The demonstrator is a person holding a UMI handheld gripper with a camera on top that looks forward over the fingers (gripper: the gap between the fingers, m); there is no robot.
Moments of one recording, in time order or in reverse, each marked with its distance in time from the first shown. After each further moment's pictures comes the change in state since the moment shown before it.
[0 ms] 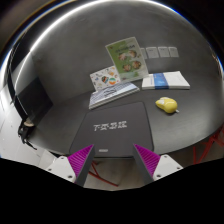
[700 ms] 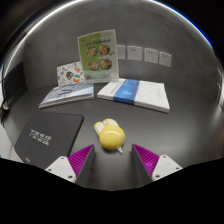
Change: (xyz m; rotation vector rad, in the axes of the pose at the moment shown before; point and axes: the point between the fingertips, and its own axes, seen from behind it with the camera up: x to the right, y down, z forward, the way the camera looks) arm 0.233 -0.088 0.074 -0.046 0.214 -0.231
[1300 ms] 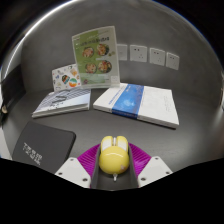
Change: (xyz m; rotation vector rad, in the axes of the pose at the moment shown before) arm 0.009 -0.049 0.060 0.005 -0.032 -0.009
